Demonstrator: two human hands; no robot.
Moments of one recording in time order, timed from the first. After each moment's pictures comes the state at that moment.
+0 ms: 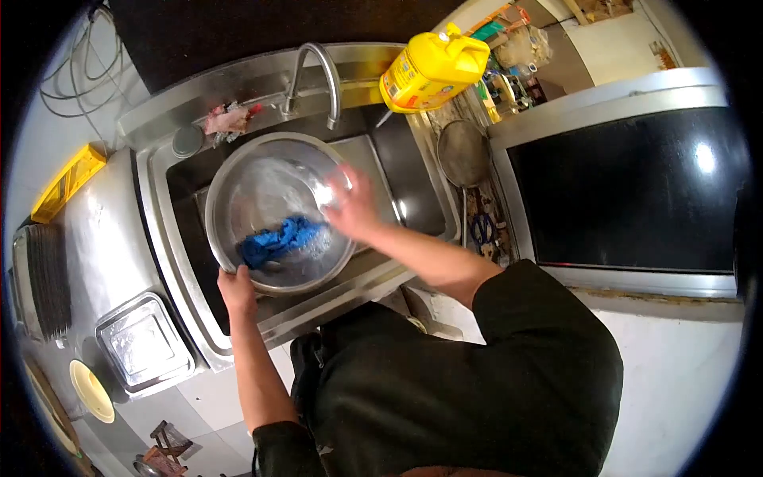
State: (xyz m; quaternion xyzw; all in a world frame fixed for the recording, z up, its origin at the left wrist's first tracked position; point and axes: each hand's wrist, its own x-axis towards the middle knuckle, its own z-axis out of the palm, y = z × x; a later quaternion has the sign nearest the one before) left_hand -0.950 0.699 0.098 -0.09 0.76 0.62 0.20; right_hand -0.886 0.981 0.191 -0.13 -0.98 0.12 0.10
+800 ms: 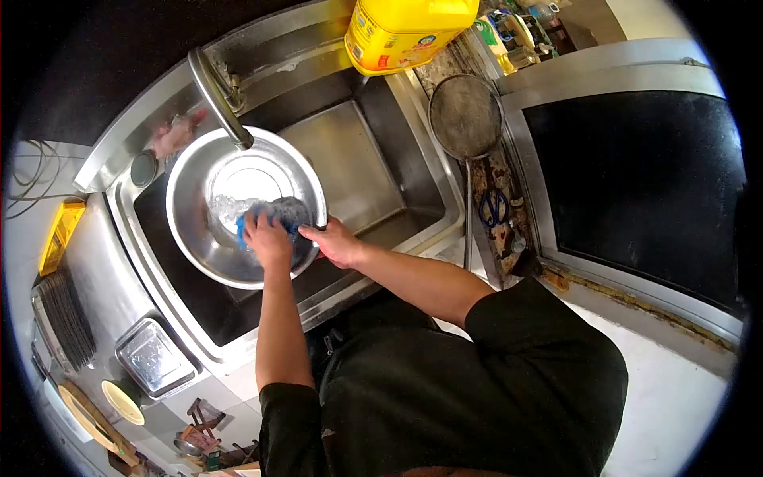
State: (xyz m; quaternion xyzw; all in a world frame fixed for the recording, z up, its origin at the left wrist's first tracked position) left_hand -0.934 0.878 0.071 0.15 0.95 0.26 0.12; right_hand -0.834 0.985 0.095 -0.32 -0.40 0.86 0.00
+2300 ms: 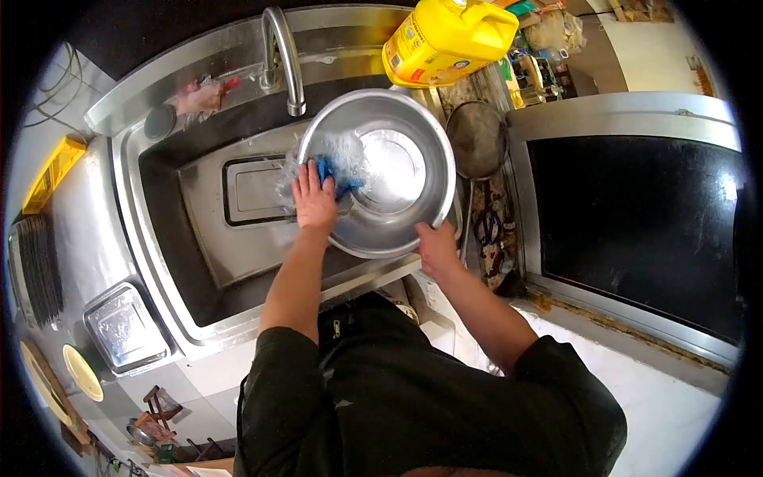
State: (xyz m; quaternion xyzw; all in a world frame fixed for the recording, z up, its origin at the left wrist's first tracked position) left_hand -0.909 0.952 0.066 0.35 0.91 0.16 0.13; right_hand -0.735 1.076 0.196 -0.58 -0.51 0.62 0.11
